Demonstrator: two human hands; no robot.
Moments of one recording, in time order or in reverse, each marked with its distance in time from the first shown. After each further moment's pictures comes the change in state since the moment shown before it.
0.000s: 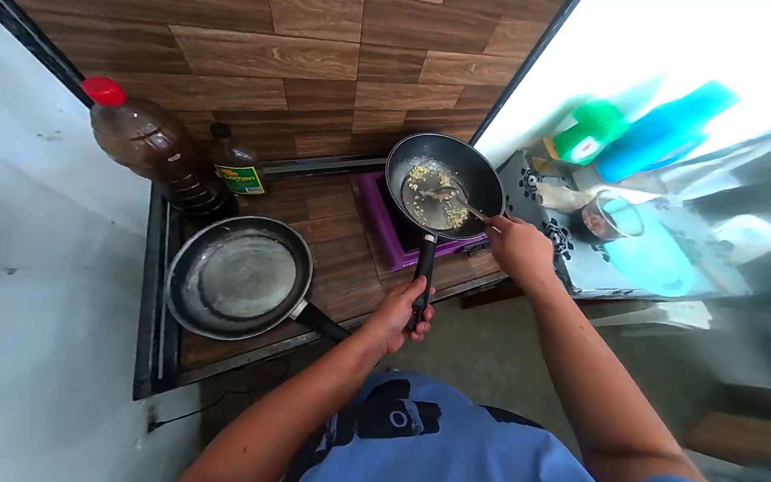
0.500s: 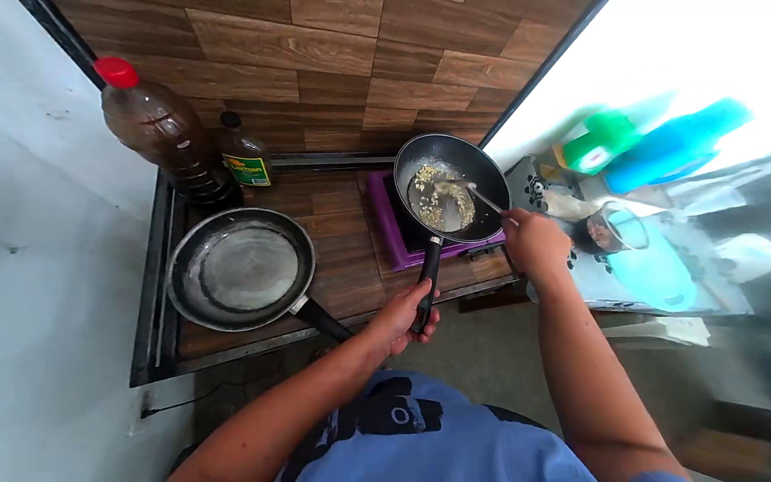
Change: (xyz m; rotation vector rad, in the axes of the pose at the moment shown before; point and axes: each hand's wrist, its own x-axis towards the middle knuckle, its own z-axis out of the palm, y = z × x) left_hand -0.002 -0.001 0.003 0.000 0.017 -0.013; right_hand 0.012 -0.006 -0.017 0.002 0.040 0.050
